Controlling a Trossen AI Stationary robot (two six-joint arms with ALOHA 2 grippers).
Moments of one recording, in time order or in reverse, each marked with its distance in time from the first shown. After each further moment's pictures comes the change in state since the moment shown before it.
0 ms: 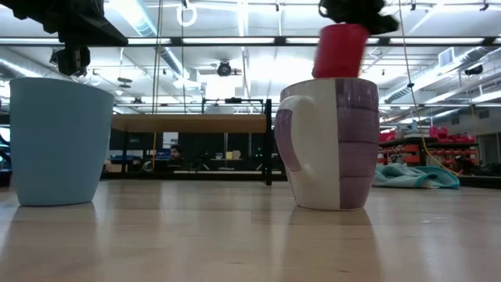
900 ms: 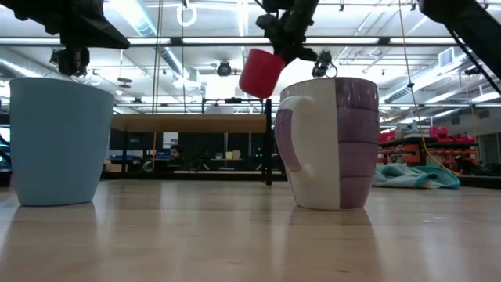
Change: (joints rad) left arm 0.000 0.000 0.000 -0.006 -0.048 -0.002; right arm -0.216 0.528 0.626 0.123 -0.129 -0.335
